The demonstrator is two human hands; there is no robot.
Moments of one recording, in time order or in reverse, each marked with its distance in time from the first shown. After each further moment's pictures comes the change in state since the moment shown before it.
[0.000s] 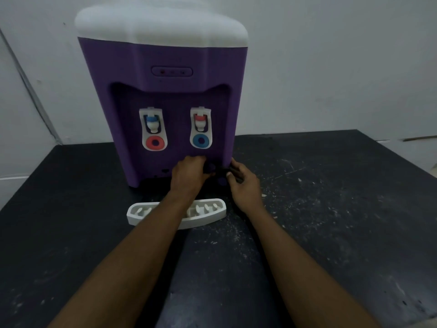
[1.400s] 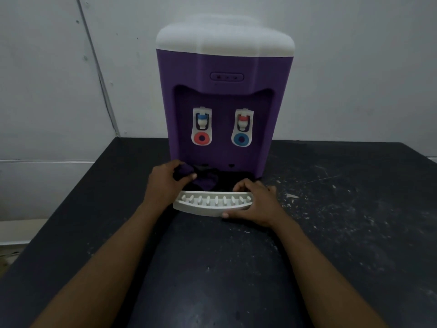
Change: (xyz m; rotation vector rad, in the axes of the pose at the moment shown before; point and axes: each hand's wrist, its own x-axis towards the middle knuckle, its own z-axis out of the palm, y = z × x) left_hand -0.082 -0.127 -0.049 -0.372 0.257 -0.107; right_hand -0.045 -0.026 0.006 -0.502 -0.487 -0.190
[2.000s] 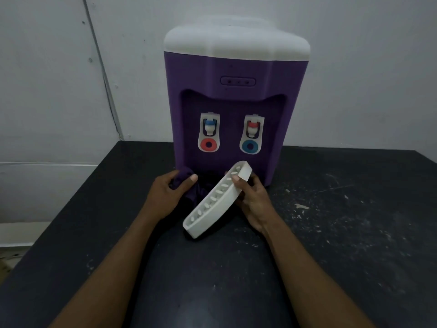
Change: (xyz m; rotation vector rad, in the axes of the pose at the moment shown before) left_hand -0.006 -0.007 -0.006 -0.439 -0.091 -0.137; right_hand 0.044 -0.031 0.031 1.388 0.136 0.309
